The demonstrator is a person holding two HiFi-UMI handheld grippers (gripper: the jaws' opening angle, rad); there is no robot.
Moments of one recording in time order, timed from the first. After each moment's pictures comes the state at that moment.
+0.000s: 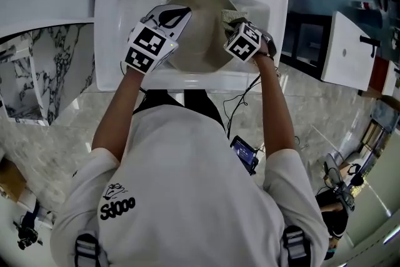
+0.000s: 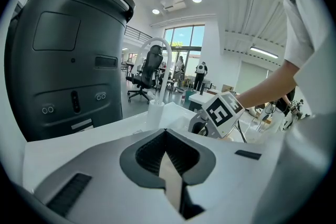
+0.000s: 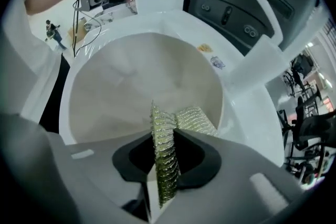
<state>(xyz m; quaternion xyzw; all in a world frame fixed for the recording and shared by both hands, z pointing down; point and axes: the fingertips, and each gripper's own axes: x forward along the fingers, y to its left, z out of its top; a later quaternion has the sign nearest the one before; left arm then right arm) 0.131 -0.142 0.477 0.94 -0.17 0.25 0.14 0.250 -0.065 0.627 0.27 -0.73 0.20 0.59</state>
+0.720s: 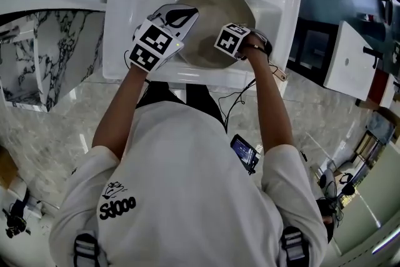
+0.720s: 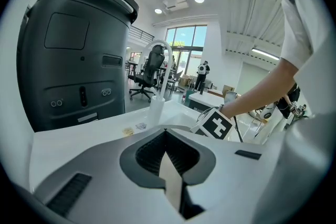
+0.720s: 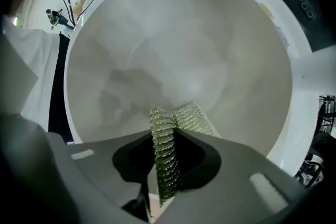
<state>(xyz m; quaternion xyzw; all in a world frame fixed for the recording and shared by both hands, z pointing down) 0.101 -0.128 0.478 0.94 -0.17 0.25 0.15 0.227 -0.008 0.673 0.13 -0.63 0.27 0.72</state>
